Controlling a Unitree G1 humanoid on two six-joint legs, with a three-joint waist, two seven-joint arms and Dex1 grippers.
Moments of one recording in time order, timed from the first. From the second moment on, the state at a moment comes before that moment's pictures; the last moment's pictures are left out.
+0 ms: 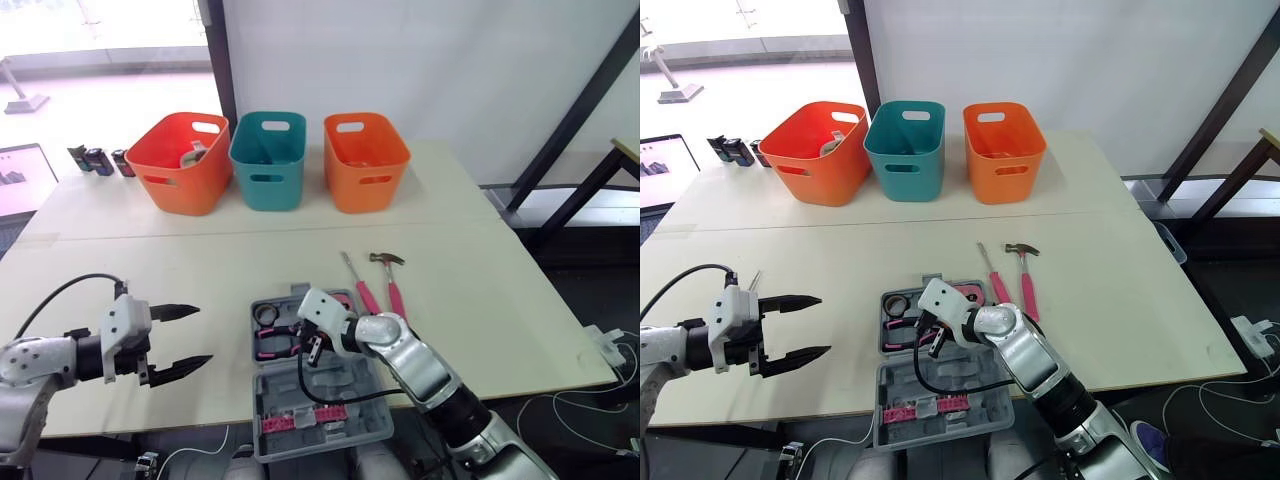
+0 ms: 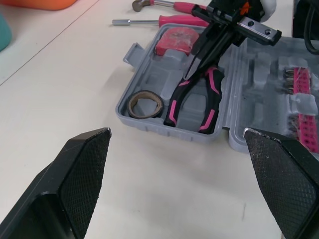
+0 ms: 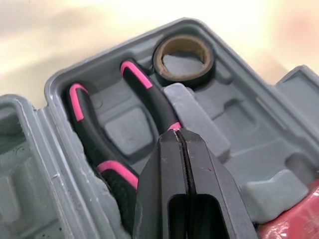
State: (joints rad) left arm 0.12 0.85 0.29 -0.13 -0.44 0.08 -1.21; right arm -0.43 -0.23 0.51 -0.03 -0.08 0.60 0.67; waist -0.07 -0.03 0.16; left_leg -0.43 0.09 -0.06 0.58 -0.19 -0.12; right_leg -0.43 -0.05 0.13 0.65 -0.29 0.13
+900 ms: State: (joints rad) left arm 0.12 0.85 0.28 -0.13 -0.43 0.08 -1.21; right arm -0.54 -0.25 0.61 -0.01 -0.11 0.83 0.69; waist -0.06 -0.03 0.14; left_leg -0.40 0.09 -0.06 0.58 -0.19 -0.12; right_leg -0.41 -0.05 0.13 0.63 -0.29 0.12
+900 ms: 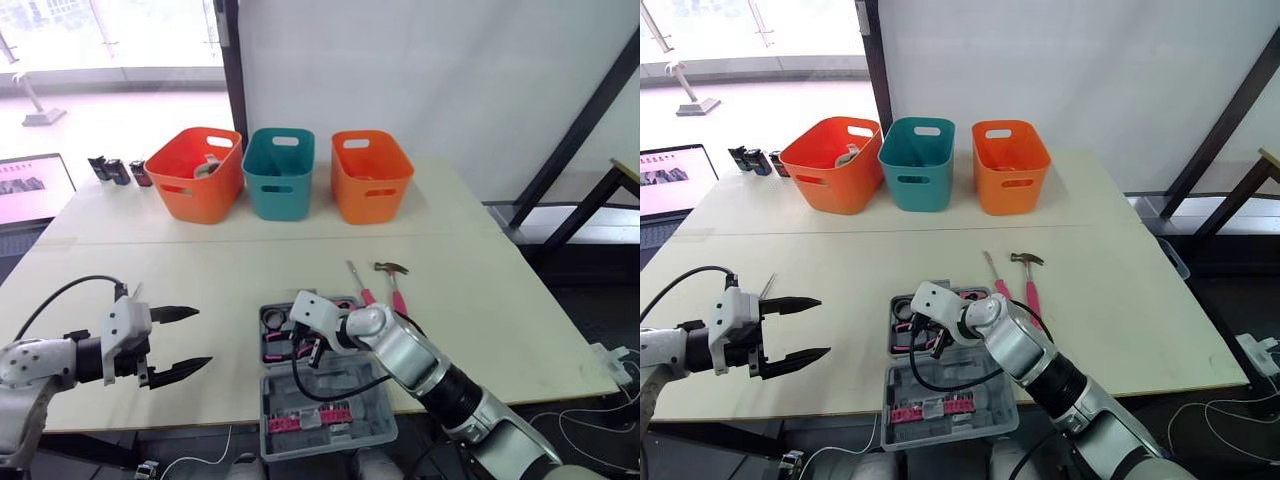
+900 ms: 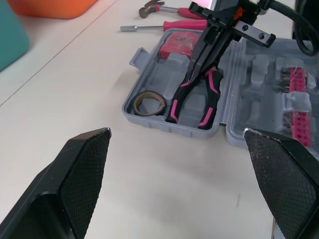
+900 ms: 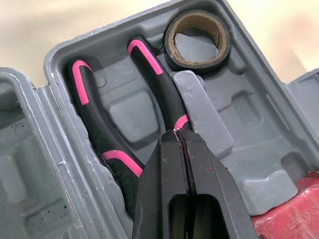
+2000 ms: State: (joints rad) left arm 0.05 0.68 -0.11 -0.11 -0.16 0.24 -0.96; right arm -0.48 -0.78 0.55 -0.24 0.02 0.85 0.97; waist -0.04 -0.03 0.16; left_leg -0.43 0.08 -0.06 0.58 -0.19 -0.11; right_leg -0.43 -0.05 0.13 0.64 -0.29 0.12
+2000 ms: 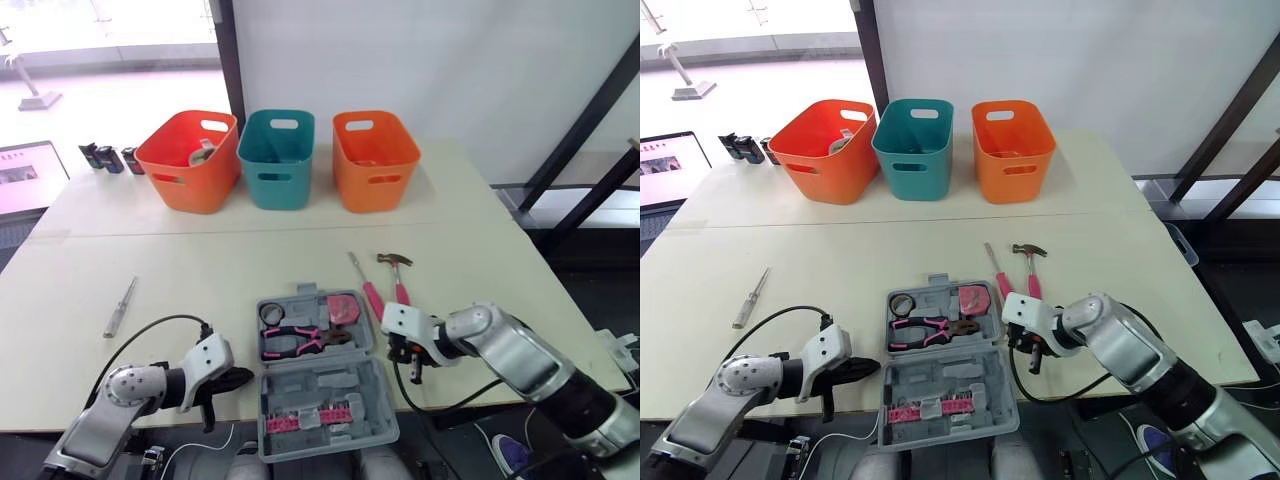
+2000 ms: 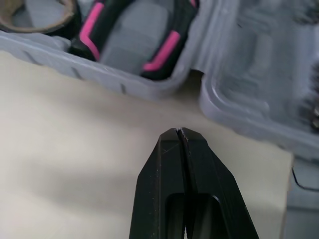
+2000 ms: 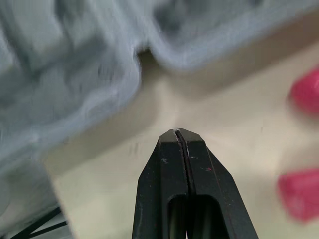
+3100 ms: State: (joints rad) left arm -0.49 0.61 -0.24 0.43 -0.01 0.14 -1.00; right arm -0.69 -0.50 0.56 0.14 -0.13 0.79 0.85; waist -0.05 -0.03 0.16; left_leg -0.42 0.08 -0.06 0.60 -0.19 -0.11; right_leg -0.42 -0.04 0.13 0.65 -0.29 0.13
